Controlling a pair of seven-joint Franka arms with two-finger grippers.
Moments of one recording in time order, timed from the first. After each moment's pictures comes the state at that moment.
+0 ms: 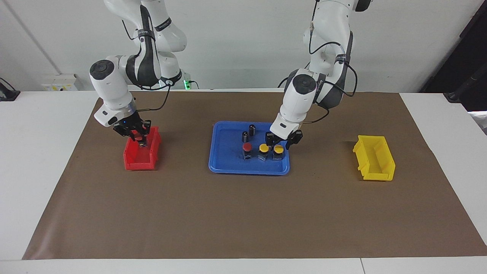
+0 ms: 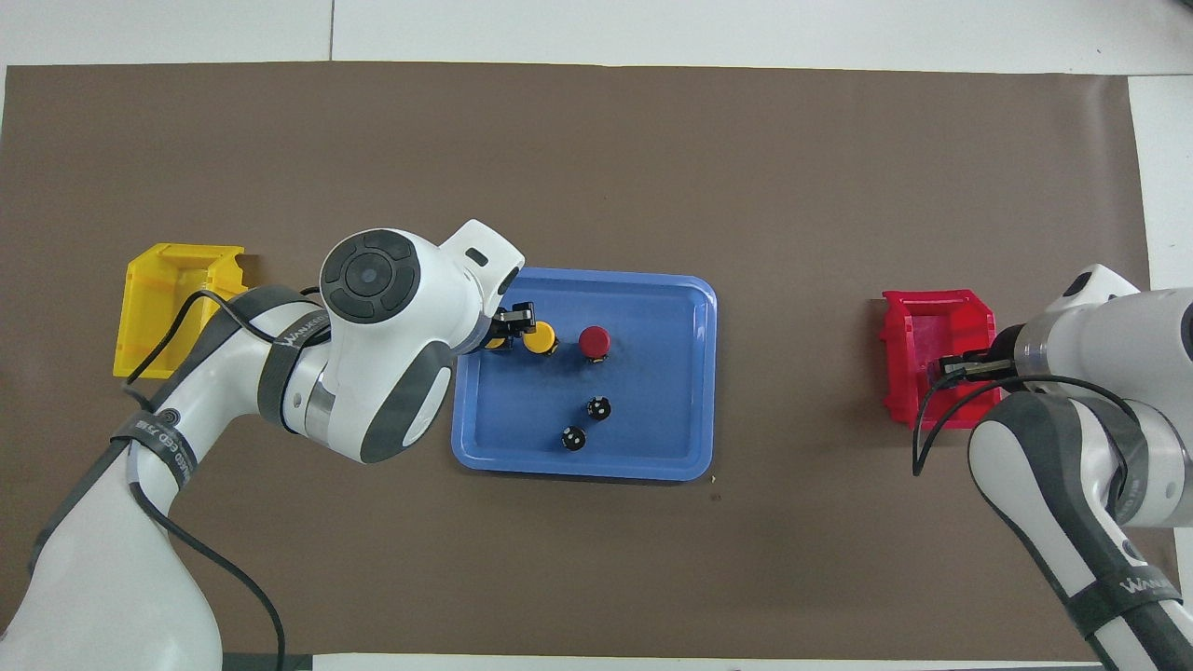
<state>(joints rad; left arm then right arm) -0.56 0.22 -0.03 -1.97 -0.08 2.25 -0.55 -0.11 -0.10 0.04 -2.37 -0.02 2.29 -0.14</state>
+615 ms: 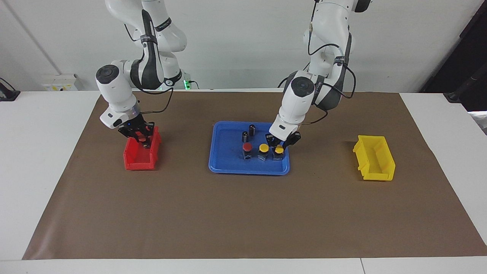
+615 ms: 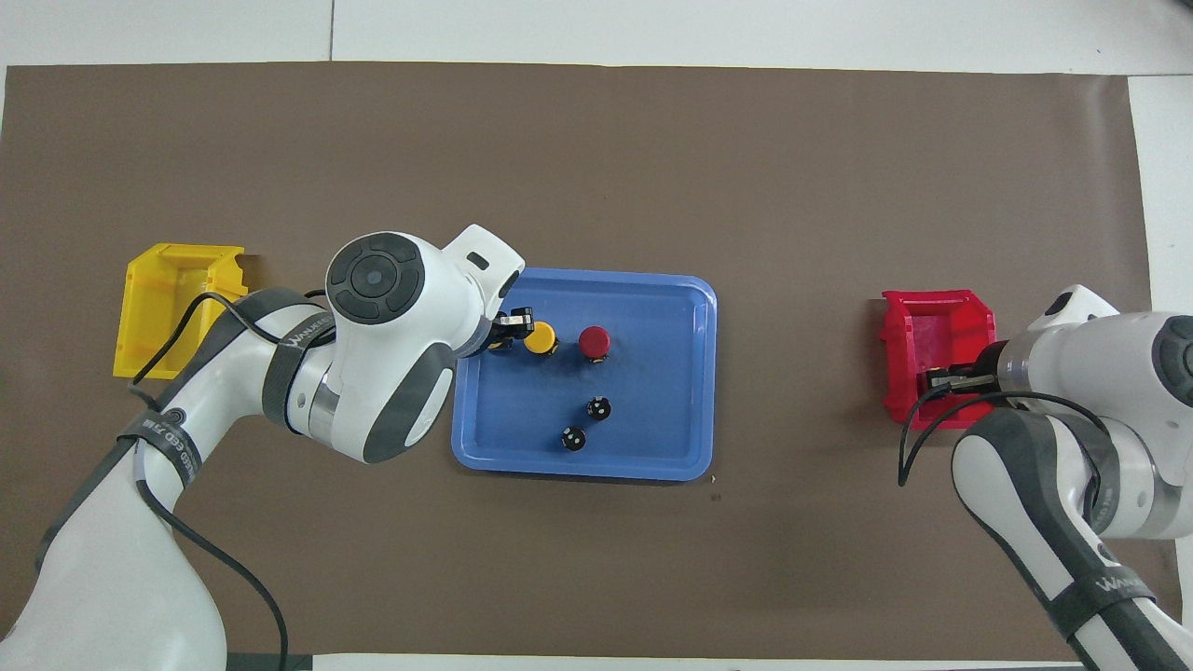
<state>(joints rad) -0.56 0.22 -0.02 -1.97 -0.08 2.23 -0.57 -0.11 -0.10 0.04 -2.44 -0.01 2.37 -0.14</state>
